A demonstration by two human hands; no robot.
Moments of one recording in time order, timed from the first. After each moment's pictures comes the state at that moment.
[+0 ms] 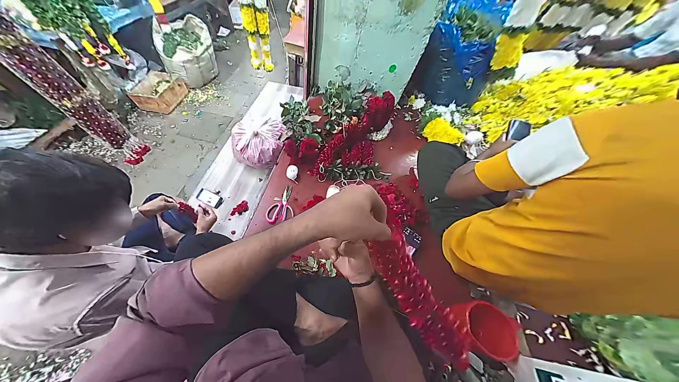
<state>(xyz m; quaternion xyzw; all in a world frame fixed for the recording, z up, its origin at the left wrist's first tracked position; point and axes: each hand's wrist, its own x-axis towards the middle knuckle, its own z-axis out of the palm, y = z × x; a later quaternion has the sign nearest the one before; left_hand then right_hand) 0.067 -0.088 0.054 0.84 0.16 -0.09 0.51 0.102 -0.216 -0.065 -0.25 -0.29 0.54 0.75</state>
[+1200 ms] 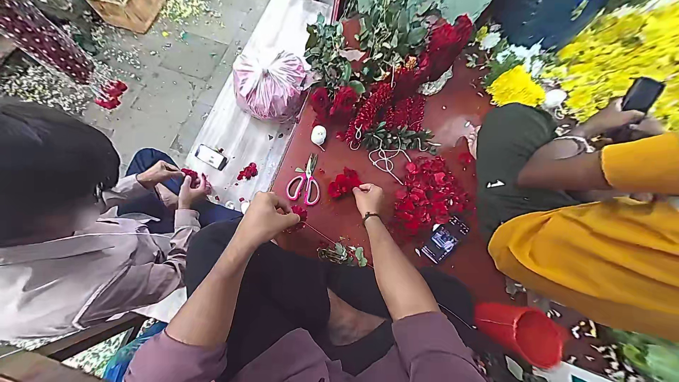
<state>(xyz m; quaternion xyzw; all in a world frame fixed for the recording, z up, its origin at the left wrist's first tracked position) -0.124 0.006 -0.136 0.75 0.47 -0.03 0.47 0.148 -0.085 -0.279 -0.91 -0.19 0.31 0.22</state>
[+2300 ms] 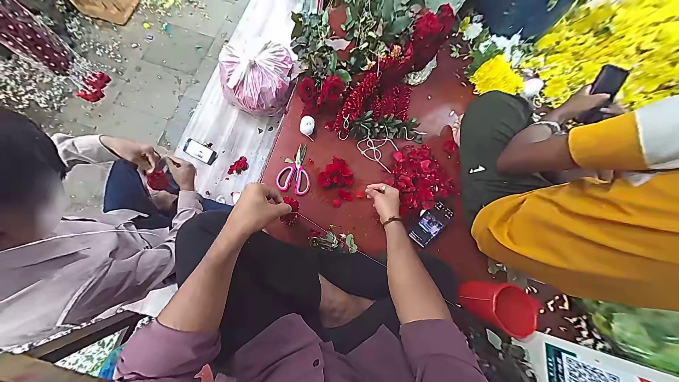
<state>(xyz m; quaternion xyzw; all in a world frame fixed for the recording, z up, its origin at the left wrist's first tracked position) -0.122 -0.008 -0.128 0.75 0.47 -0.02 0.46 0.191 -0.157 -0.261 -0.86 -0.20 0.34 0.32</state>
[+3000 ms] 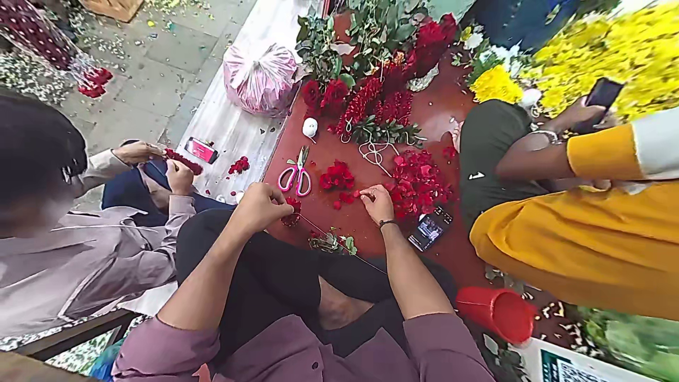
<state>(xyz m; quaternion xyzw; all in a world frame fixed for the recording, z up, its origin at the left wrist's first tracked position) -0.122 -0.007 -0.127 0.75 0.47 -0.03 0.47 0.199 -0.163 -0.290 -0.84 -0.43 0.28 0.19</state>
